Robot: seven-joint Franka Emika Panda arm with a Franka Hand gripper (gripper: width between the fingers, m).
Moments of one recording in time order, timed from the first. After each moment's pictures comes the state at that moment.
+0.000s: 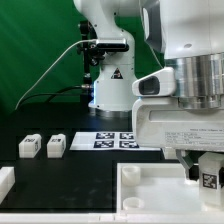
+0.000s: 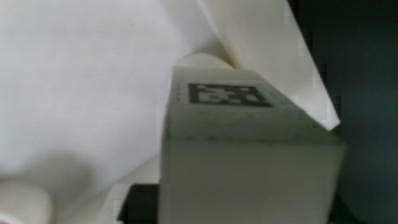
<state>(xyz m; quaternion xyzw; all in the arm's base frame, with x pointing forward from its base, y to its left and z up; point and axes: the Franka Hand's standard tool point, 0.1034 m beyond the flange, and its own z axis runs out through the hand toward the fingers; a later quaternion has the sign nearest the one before) 0.641 0.103 0.071 -0.93 0.35 -0.03 0.08</state>
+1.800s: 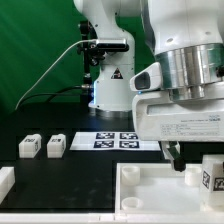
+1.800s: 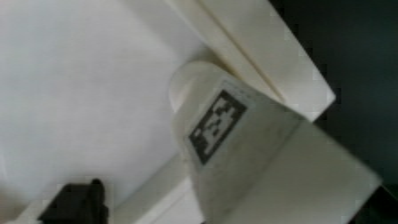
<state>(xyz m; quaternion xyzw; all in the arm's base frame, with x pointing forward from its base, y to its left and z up) 0.628 0.104 0.080 -0.93 0.34 -0.08 0.10</state>
